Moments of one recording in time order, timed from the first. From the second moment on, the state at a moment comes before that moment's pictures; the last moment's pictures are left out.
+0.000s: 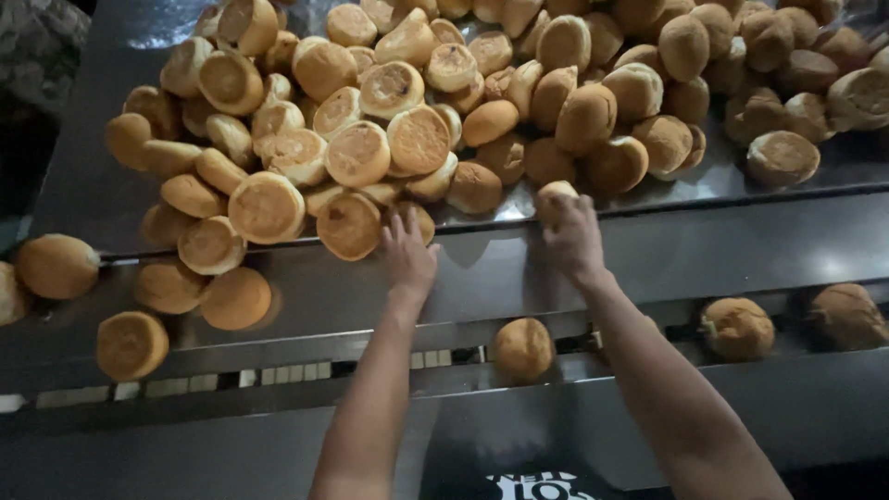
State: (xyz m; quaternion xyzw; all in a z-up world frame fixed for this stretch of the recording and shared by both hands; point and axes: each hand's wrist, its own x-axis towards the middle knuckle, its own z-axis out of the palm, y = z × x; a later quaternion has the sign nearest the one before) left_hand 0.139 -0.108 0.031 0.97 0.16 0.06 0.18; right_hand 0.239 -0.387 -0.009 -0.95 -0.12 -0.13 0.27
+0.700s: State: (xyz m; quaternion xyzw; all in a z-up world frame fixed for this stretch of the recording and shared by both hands) left_hand -0.099 -0.097 0.041 0.94 0.29 -0.08 0.14; right_hand 0.022 -0.360 -0.043 -0.89 -0.10 0.16 0.41
